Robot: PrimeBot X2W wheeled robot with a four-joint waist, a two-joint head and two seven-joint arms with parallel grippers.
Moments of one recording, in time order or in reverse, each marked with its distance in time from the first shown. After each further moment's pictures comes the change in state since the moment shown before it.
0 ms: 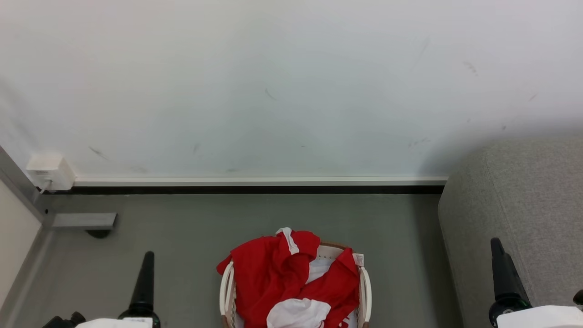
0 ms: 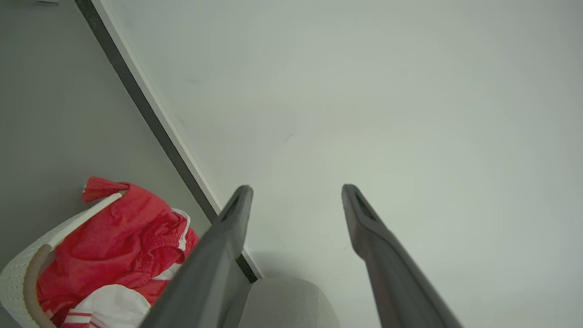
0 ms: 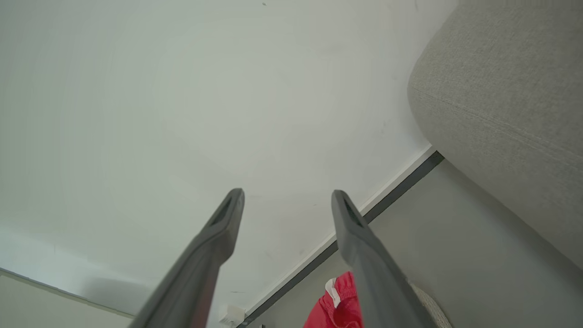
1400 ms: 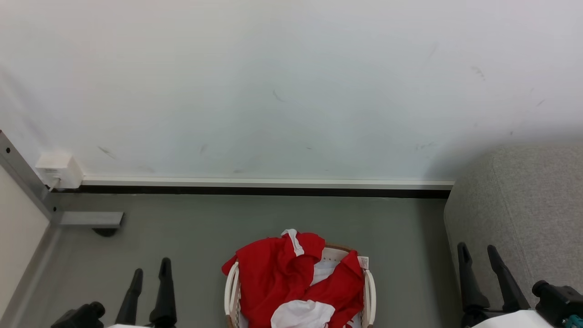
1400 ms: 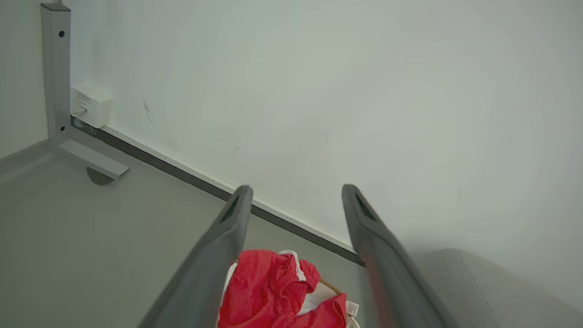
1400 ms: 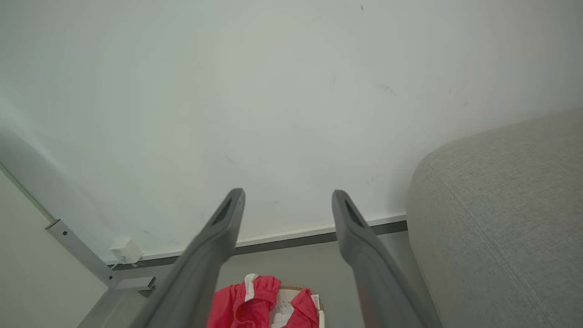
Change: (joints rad) left arm 0.054 0.007 -0.043 -0.065 0.725 0.043 -0.125; right arm 0.001 -0.006 0.076 0.010 -0.626 0.000 -0.127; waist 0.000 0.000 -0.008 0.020
